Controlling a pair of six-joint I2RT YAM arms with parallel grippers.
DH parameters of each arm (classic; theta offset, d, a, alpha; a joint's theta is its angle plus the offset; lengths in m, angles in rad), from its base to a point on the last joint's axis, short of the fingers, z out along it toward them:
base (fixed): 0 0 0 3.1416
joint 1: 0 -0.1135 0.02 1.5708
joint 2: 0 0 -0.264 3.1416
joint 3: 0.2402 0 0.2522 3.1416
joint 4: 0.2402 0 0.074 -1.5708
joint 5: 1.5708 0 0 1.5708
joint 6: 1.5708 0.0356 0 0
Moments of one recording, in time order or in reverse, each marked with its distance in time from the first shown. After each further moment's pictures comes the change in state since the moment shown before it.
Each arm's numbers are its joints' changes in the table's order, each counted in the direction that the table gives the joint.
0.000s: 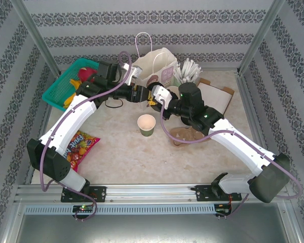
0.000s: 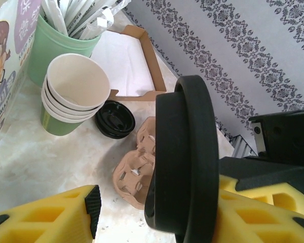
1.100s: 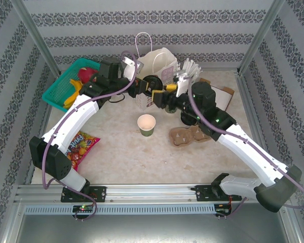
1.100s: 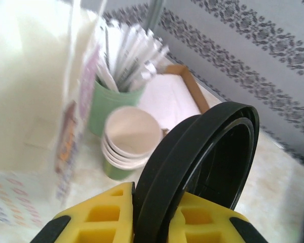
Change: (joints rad) left arm 0.013 0.010 -0.026 -0.207 -0.223 0.185; right arm 0.008 -0.109 0.042 -0.035 0.189 0.840
